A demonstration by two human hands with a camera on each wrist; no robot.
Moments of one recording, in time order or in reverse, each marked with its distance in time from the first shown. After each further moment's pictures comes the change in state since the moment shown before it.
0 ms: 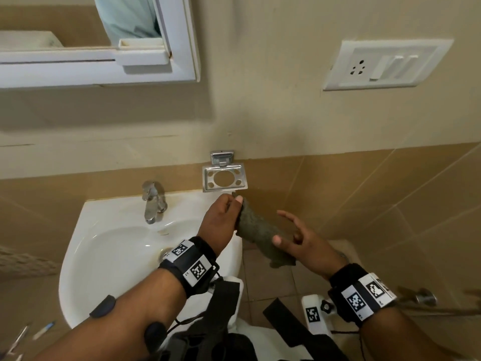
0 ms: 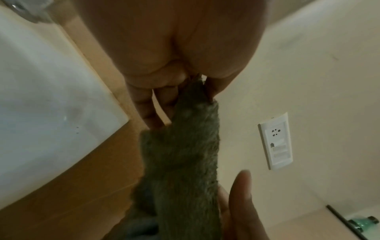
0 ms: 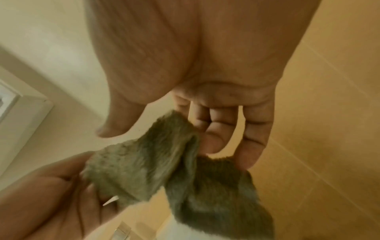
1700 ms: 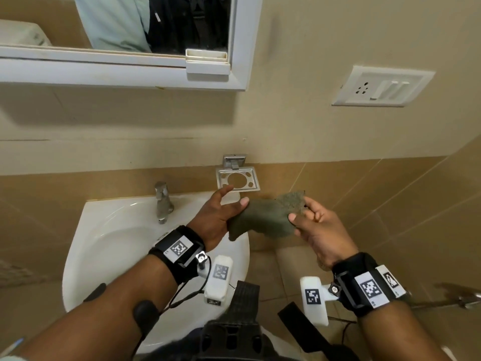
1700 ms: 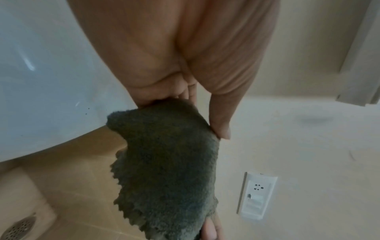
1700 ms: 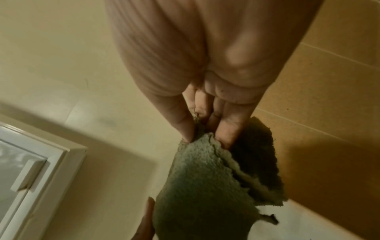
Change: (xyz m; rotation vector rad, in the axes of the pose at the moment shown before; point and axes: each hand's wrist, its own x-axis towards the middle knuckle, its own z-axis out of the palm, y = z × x) left_hand -0.002 0.000 -0.070 -0.619 -0.327 -0.267; right_hand -0.027 -0.085 0.045 0.503 0.277 -0.085
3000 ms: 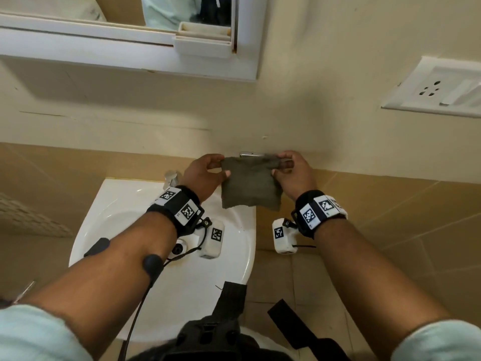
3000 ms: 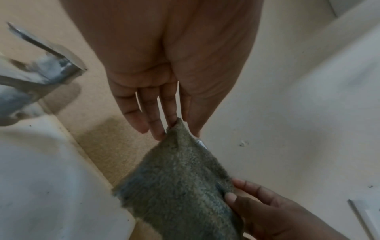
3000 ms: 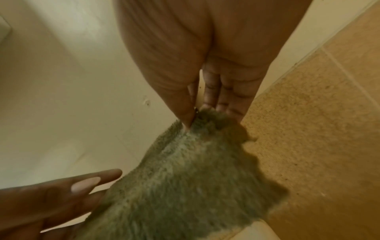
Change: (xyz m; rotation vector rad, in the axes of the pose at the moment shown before) left_hand 0.083 0.044 -0.051 0.731 0.541 0.318; right_hand 0.204 0.003 0.034 -0.688 0.096 -0.226
